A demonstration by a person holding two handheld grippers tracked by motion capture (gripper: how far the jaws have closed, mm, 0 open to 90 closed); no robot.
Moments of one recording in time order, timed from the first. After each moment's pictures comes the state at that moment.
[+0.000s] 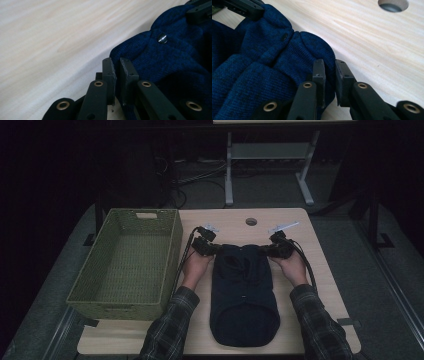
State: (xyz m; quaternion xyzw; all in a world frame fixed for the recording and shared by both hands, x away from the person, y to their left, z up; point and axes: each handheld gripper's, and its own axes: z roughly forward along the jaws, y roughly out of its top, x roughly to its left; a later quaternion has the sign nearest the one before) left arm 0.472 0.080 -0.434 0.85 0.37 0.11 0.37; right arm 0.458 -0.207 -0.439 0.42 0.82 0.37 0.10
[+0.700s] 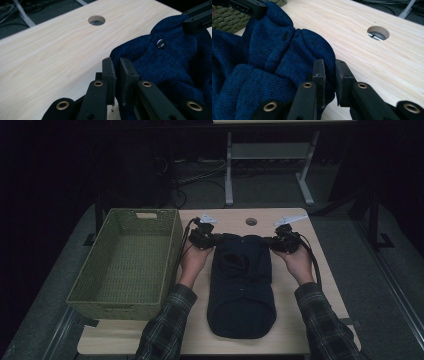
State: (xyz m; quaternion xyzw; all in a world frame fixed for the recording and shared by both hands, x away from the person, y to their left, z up) left arm 0.459 0.084 -0.390 0.83 0.35 0.15 0.42; right arm 0.442 -0.211 -0.395 0.40 0.81 0.40 0.14
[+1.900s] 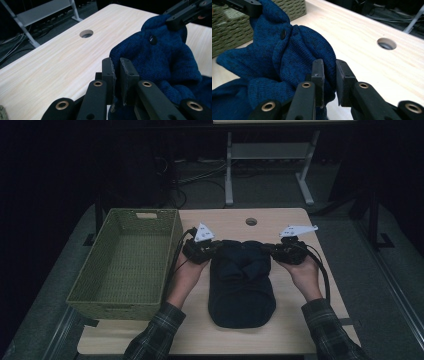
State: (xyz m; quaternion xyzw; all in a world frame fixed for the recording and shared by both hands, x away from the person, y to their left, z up) left arm 0.385 0.093 -0.369 0.83 0.27 0.21 0.44; right arm 0.389 -0.212 -0.383 0.36 0.81 0.44 0.15
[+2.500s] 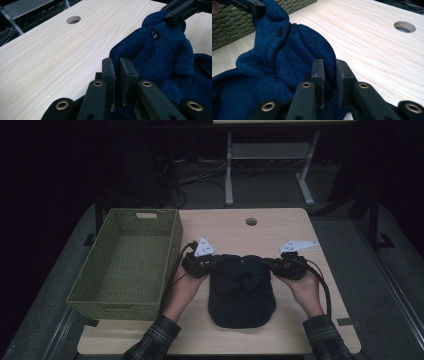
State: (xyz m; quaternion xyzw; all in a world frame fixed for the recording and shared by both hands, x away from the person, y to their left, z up) left arm 0.360 0.096 -0.388 0.85 0.26 0.18 0.42; right arm 0.358 -0.211 -0.407 0.36 0.81 0.44 0.14
